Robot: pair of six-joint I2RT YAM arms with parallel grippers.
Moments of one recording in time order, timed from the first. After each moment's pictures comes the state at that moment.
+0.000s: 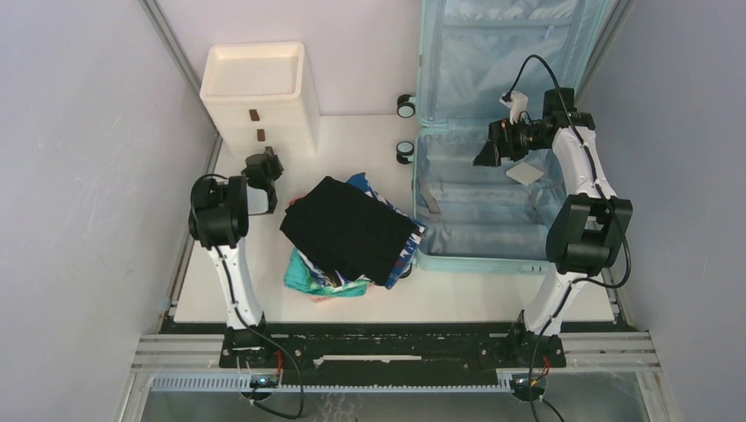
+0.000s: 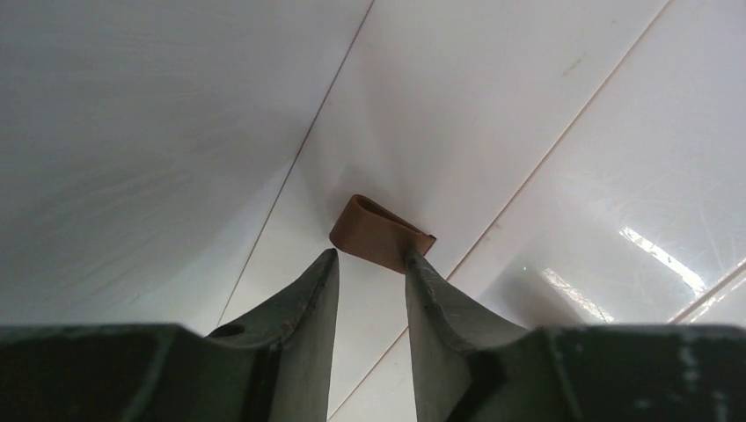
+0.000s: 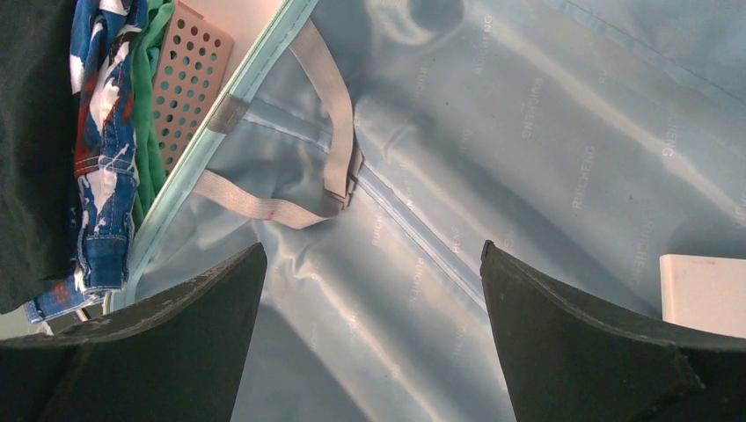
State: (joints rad) left arm 0.06 2.20 1.12 0.68 -0.24 -2.09; right arm -0.14 1.87 1.74 -0.93 -0.84 -0.42
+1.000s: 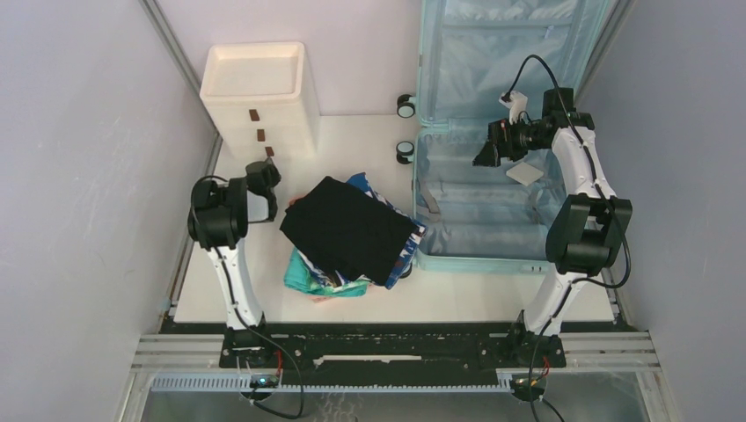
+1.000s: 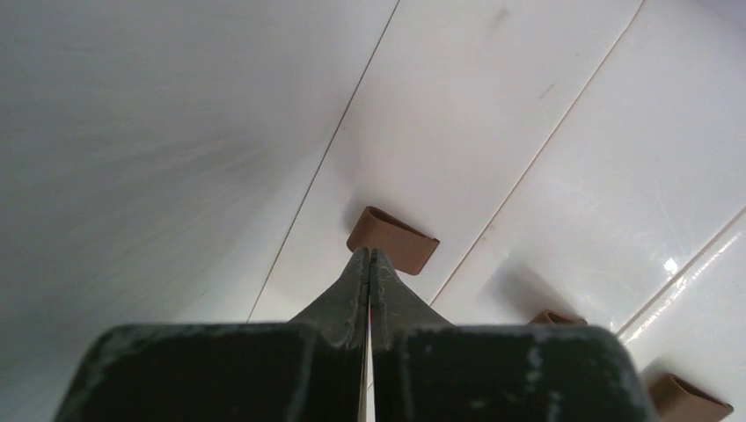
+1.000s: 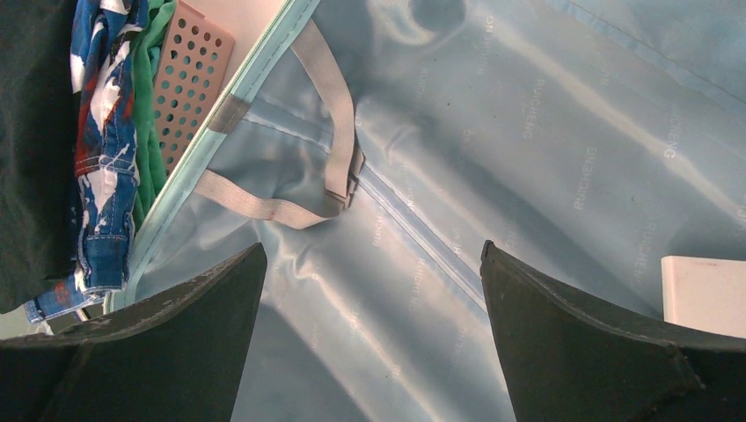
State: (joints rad) left arm 0.07 2.20 1.05 0.76 -0.30 -2.07; right arm -0.14 1.87 1.74 -0.93 -0.84 -0.42
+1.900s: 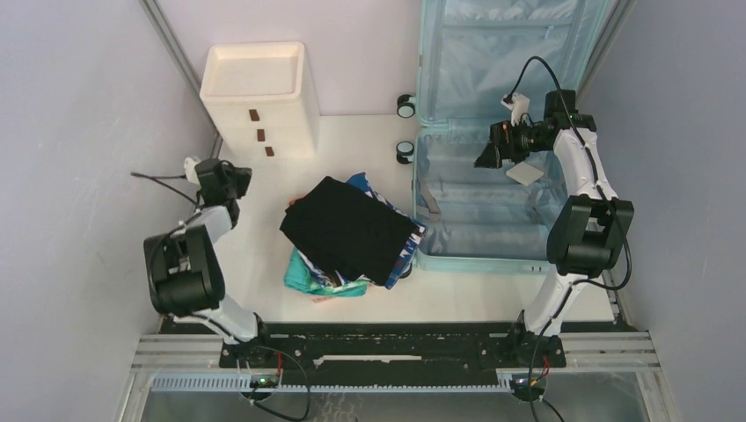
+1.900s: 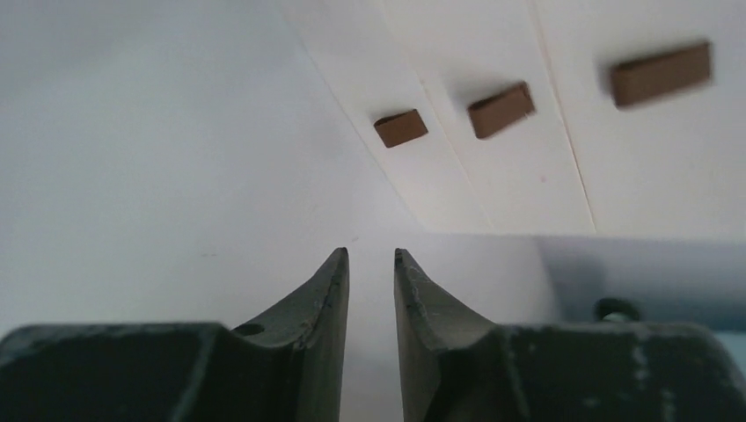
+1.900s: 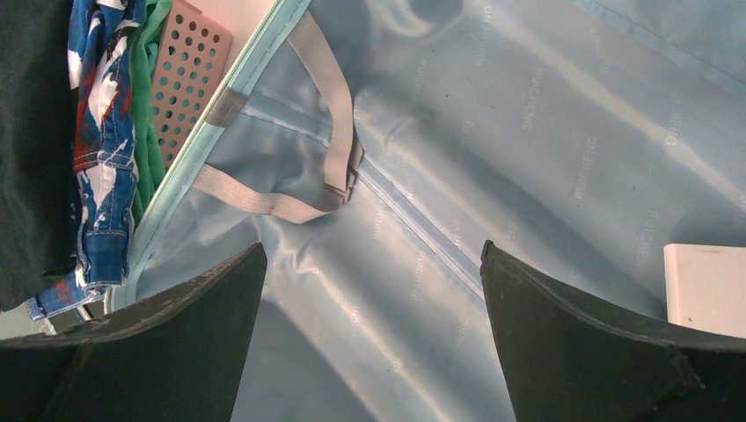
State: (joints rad) left arm 0.25 1.63 0.84 0.34 0.01 -1.06; right arm -0.16 1.86 1.72 -0.93 -0.84 -0.42
